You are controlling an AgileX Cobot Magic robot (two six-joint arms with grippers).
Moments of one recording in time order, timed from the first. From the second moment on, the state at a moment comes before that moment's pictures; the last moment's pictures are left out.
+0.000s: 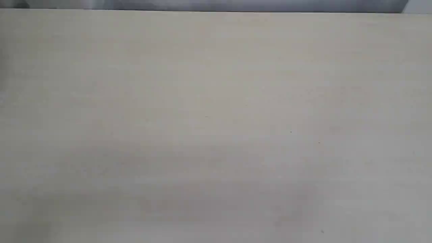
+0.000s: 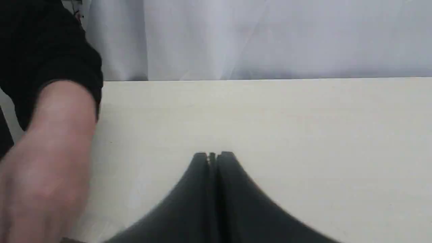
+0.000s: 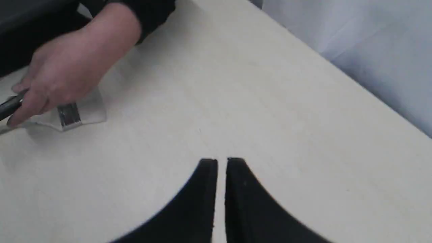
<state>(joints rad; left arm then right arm) 0.02 0.00 0.00 0.07 0.26 -0.07 0.89 1.76 -1.70 -0.11 0.60 0.12</state>
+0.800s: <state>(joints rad) 0.02 0.00 0.00 0.07 0.26 -0.07 0.89 1.03 -0.71 -0.15 0.21 0.21</state>
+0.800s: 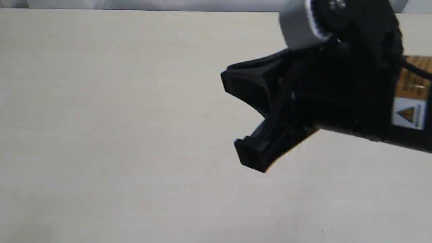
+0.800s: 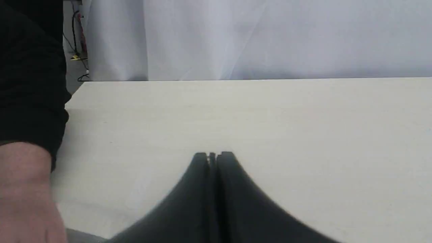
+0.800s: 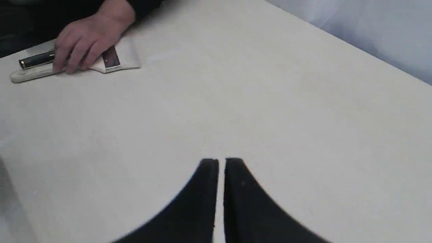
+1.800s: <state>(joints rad) 0.02 0.00 0.00 0.07 0.26 -0.07 0.56 0.56 -0.51 -0.06 0.30 0.14</state>
